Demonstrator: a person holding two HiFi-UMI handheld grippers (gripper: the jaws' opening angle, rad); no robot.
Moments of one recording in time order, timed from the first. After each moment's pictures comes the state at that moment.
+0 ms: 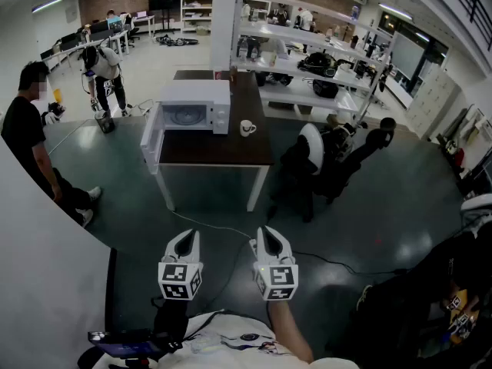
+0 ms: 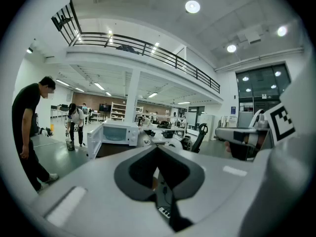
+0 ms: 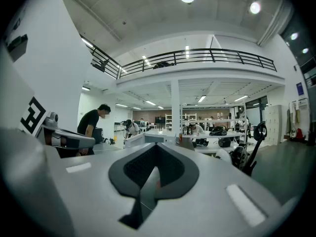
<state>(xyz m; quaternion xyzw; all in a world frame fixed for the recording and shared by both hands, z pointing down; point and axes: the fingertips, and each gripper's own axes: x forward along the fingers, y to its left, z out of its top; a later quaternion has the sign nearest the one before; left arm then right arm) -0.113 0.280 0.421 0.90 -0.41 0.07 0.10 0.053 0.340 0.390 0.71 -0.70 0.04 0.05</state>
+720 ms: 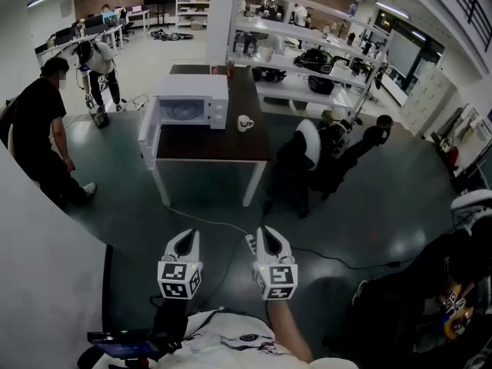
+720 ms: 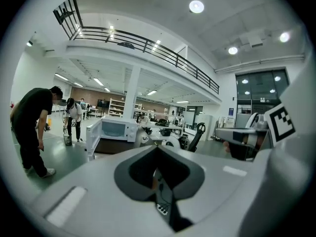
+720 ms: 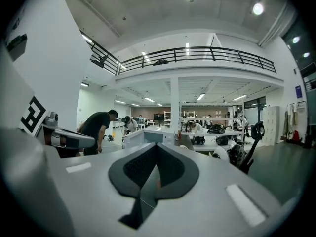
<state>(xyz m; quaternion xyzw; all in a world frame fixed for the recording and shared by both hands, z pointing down) -0.120 0.279 0.435 0.91 -0.40 0.07 0.12 0.045 0.341 0.398 0.72 -0.69 0.05 0.06</state>
